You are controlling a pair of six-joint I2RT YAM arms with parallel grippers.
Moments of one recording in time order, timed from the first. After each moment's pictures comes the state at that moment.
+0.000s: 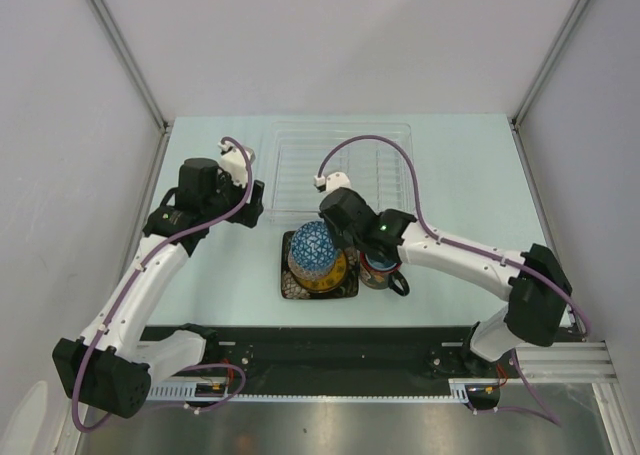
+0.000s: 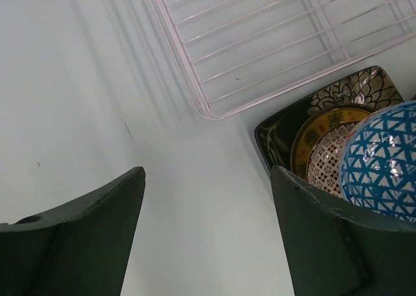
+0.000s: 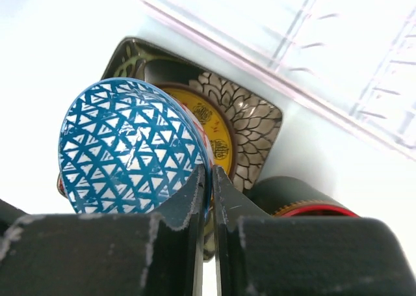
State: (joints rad) left arm -0.28 1.07 1.03 -0.58 0.11 0.12; right arm 1.00 1.55 1.24 -0.47 0.35 0.36
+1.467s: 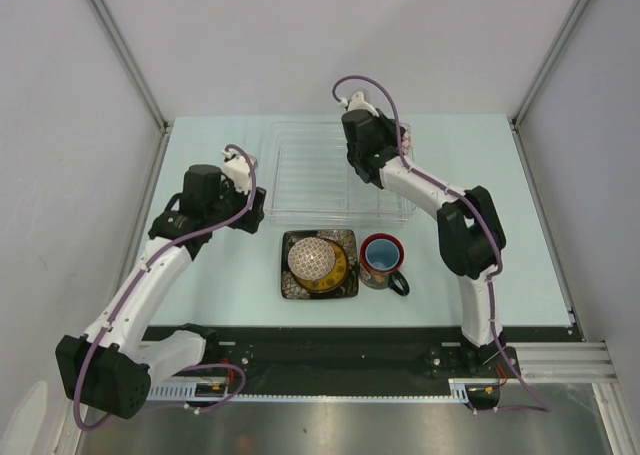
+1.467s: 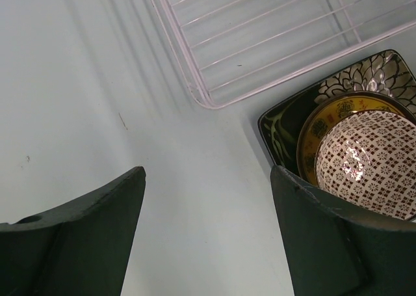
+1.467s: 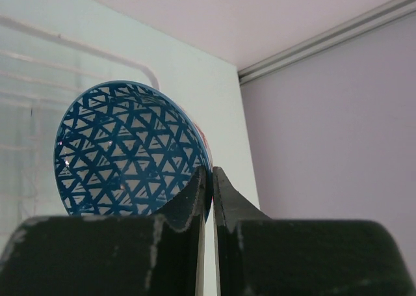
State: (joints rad) left arm -0.28 1.07 0.96 -0.54 0.11 0.13; right arm 0.58 2.05 1.69 -0.06 1.02 -0.49
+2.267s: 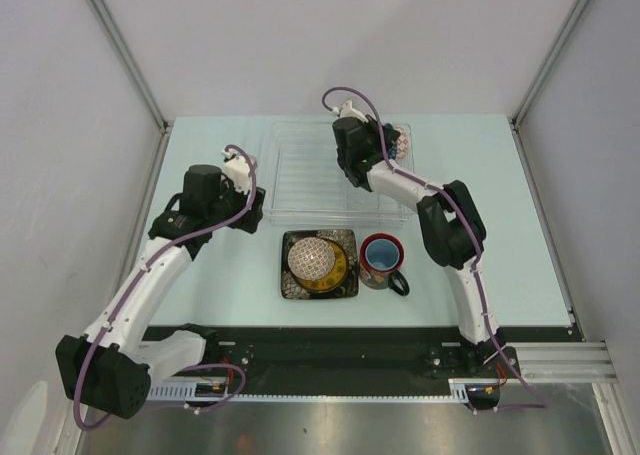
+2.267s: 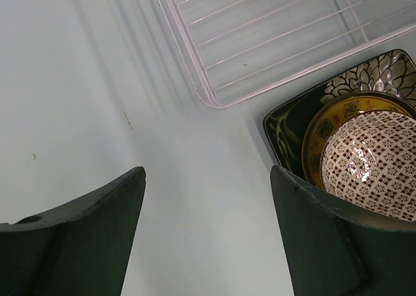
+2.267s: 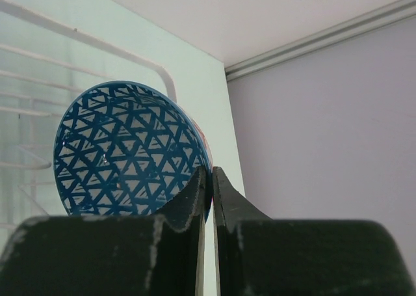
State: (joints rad) left arm -0.28 1.07 0.96 -0.54 0.09 0.14; right arm 0.59 2.22 1.77 0.11 1.13 -0.66
